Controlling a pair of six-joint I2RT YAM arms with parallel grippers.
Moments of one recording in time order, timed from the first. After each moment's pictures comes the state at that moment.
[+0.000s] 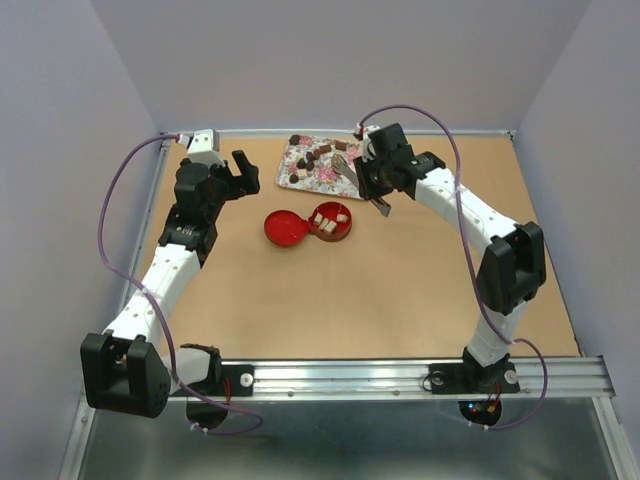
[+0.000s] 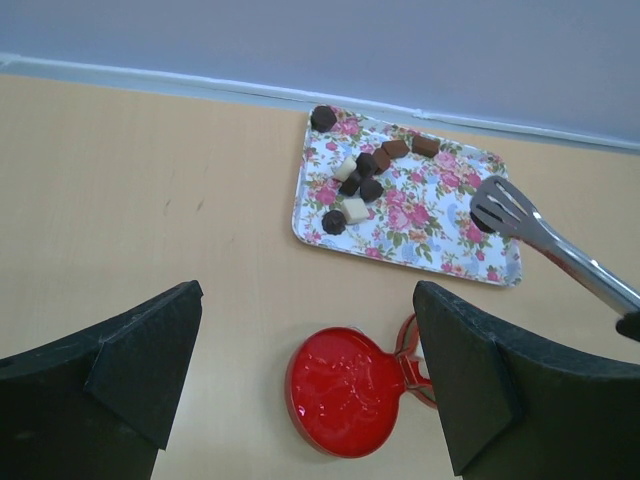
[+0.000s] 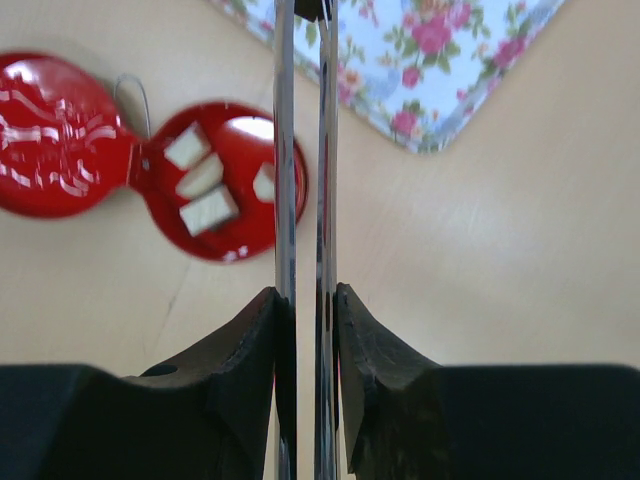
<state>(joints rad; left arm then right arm) -0.18 1.17 0.92 0.07 -0.02 -0.28 0.50 1.86 1.70 -0.63 -0.01 0.08</state>
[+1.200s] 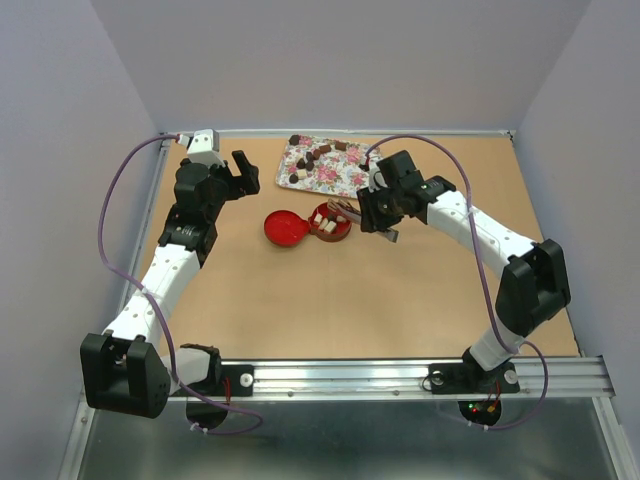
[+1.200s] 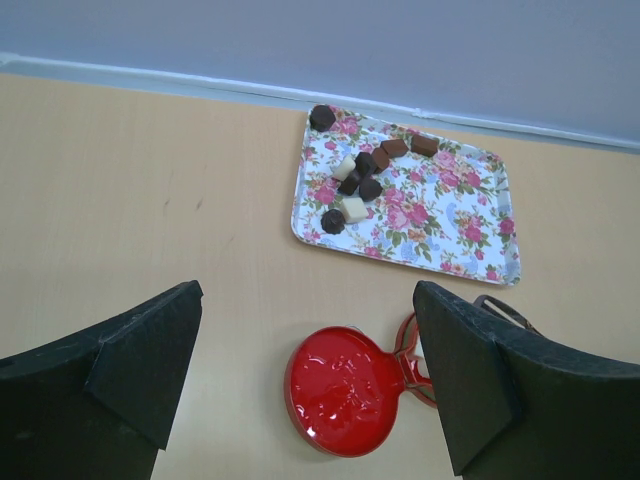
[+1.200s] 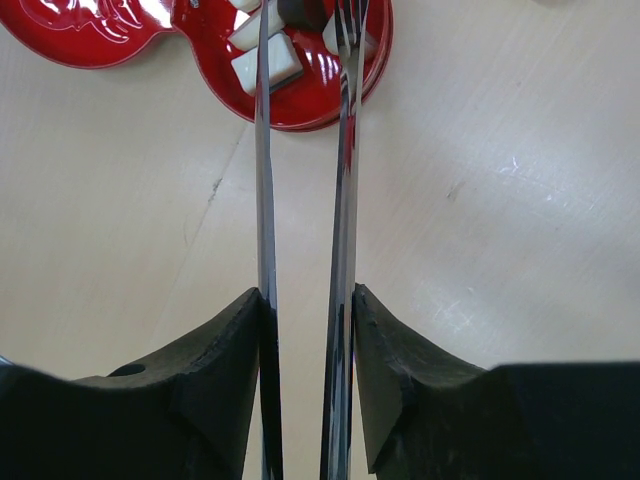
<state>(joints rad) -0.18 1.17 0.92 0.07 -0.02 -0.28 0.53 1.65 1.38 -0.64 -0.17 0.12</state>
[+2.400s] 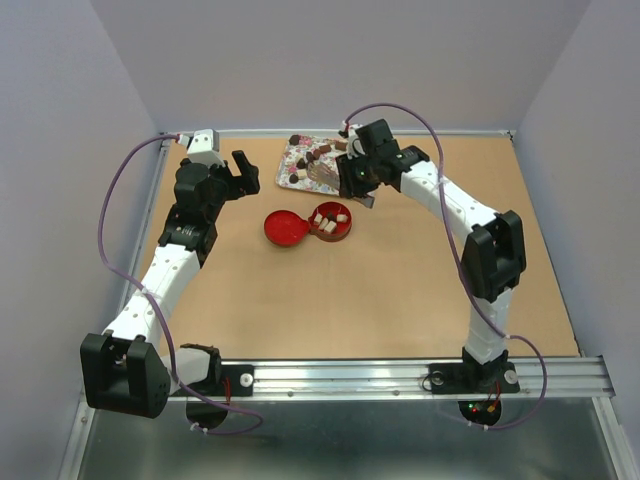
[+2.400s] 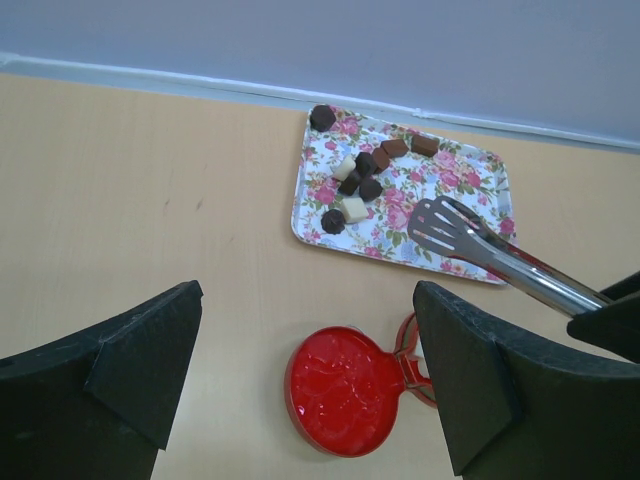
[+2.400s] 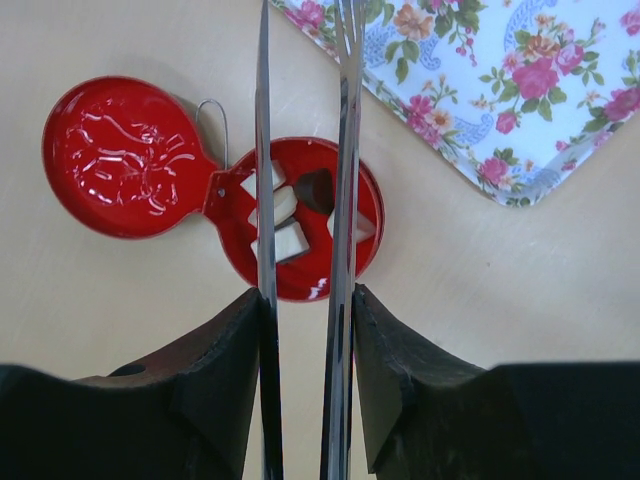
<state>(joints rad) -0.18 1.17 0.92 0.07 -0.02 -0.28 0.53 1.92 1.77 -0.64 -0.15 0.12</state>
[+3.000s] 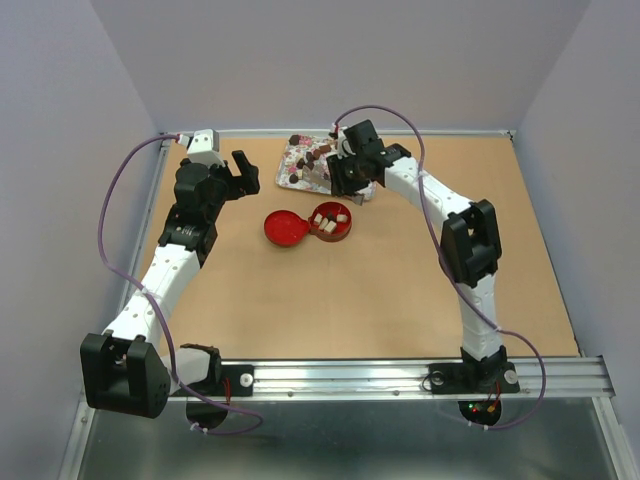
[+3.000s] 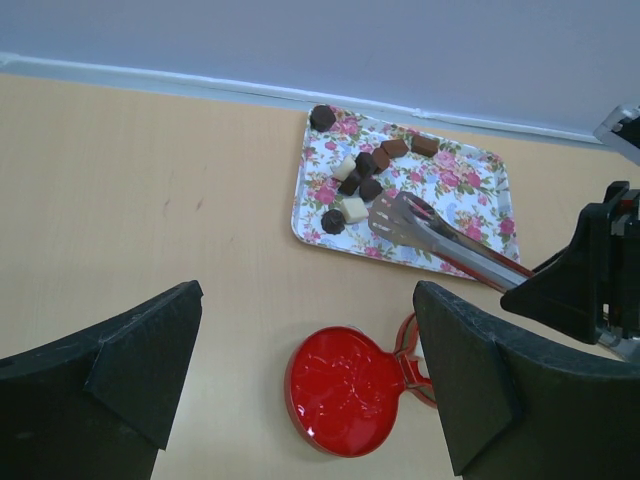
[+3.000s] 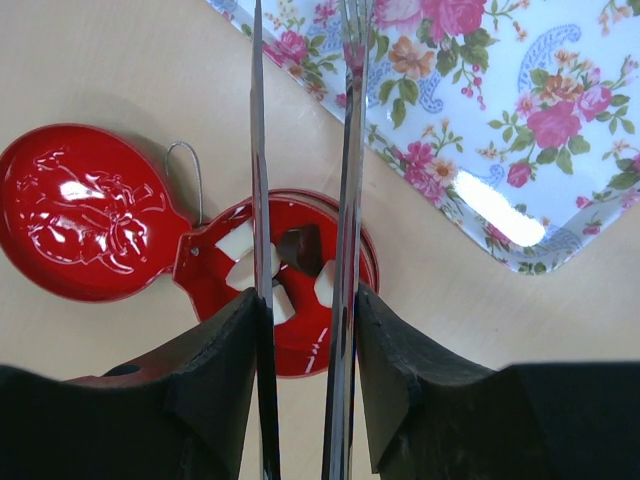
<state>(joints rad) -0.18 1.17 0.92 0.07 -0.02 -0.28 0.53 2.13 1.95 -0.64 -0.15 0.12</state>
